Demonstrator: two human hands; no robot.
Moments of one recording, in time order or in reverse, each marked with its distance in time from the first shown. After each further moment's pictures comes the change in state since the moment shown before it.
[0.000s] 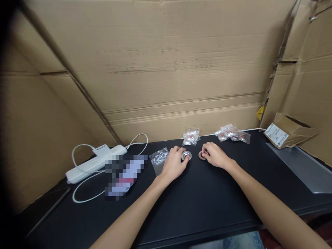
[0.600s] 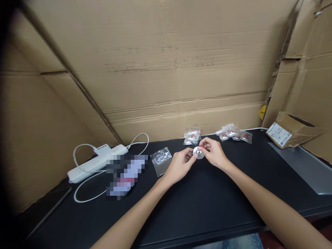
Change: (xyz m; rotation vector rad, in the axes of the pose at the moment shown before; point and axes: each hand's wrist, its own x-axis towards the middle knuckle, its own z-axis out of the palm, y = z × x) left_hand -0.004 0.025 -0.012 -0.620 -0.079 0.047; right_hand 0.007 -0.025 0.007 0.612 0.244 0.146
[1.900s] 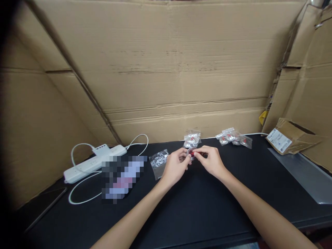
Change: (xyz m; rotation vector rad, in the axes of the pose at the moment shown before) left_hand 0.001 0.002 -0.002 -0.185 0.151 -0.130; right_hand -0.007 -0.018 0.010 -0.091 0.023 -0.086
